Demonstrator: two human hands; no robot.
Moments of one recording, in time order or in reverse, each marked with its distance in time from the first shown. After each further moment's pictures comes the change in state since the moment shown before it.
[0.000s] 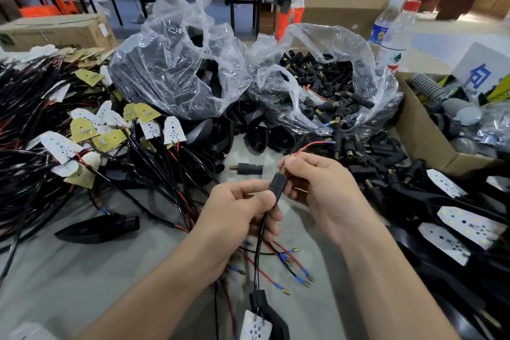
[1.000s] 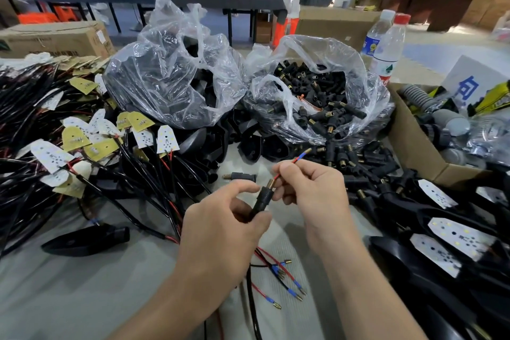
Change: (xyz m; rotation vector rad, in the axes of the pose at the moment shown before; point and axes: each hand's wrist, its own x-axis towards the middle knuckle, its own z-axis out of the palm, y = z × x) left_hand -0.012 -0.001 0.006 0.752 0.384 0.308; right_hand 0.000 0.007 0.011 -0.103 0.222 -0.175
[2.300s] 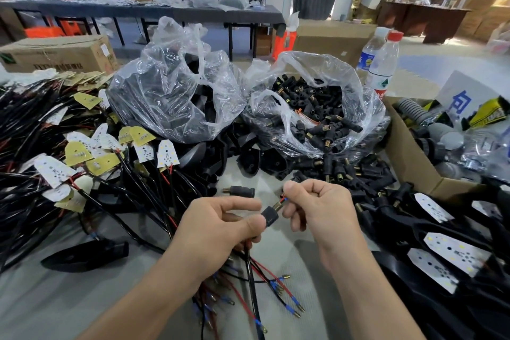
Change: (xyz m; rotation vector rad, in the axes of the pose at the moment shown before) left_hand 0.024 -0.006 -0.018 -0.481 -0.326 -0.260; right_hand -0.005 -0.011 -0.017 -0.004 -0.034 0.094
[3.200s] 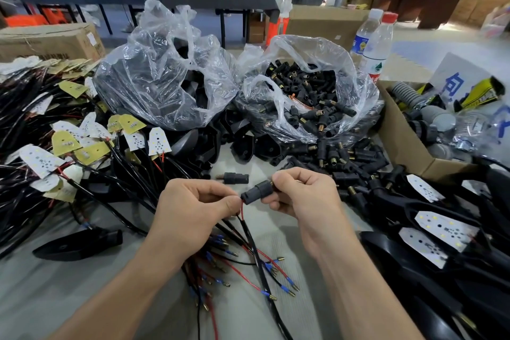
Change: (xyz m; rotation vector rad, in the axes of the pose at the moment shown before) left_hand 0.008 -0.006 -0.011 0.188 0.180 0.159; right_hand -0.006 0.004 0.009 0.131 -0.017 0.105
